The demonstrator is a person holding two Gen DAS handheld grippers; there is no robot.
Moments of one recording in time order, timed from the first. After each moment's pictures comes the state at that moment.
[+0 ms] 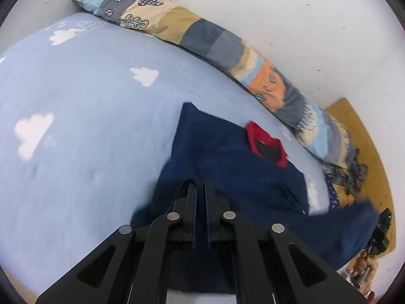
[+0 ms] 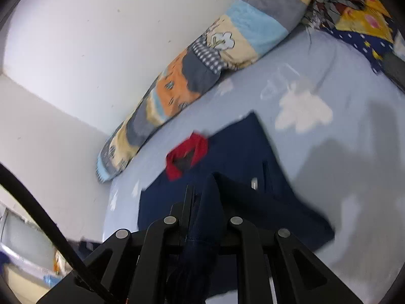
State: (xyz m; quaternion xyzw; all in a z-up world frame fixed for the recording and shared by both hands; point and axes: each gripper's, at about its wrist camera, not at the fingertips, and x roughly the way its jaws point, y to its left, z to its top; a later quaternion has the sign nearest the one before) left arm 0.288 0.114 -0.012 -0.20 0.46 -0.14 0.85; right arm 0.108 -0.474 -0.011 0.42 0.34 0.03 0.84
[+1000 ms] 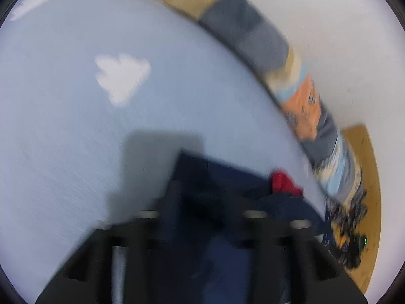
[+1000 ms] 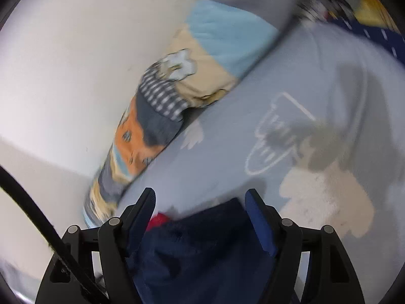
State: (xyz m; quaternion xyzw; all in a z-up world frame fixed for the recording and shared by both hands) left arm 0.471 0.102 -0.079 -0.28 0.51 -0.13 0.80; right arm 0.275 -0.564 -0.074 0.45 0.32 -0.02 0.83
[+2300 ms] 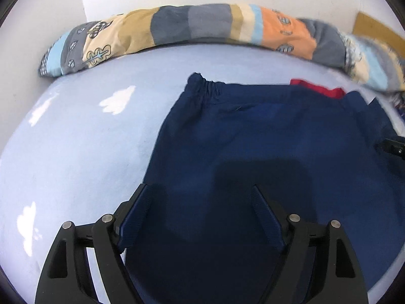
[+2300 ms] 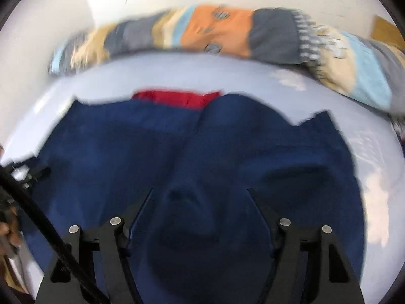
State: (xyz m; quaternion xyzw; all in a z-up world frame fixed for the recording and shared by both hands) left arm 0.362 0.007 -0.112 0.07 0.44 -0.09 0.89; right arm 0.294 -0.333 -0.107 0.05 0.43 0.03 0.90
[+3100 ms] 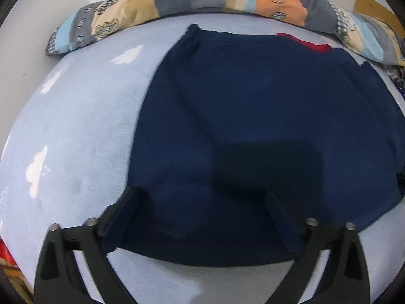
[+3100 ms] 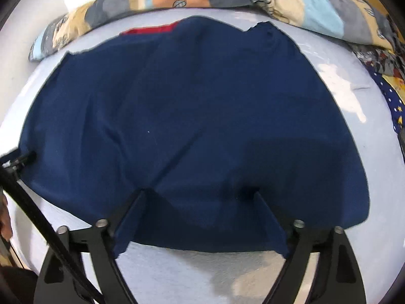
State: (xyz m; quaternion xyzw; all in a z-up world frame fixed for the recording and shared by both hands) left arm 0.284 0.014 -0.122 0.09 0.50 -0.07 0.86; right arm 0.163 -0.320 -0.146 0.08 0.52 -0.03 0.85
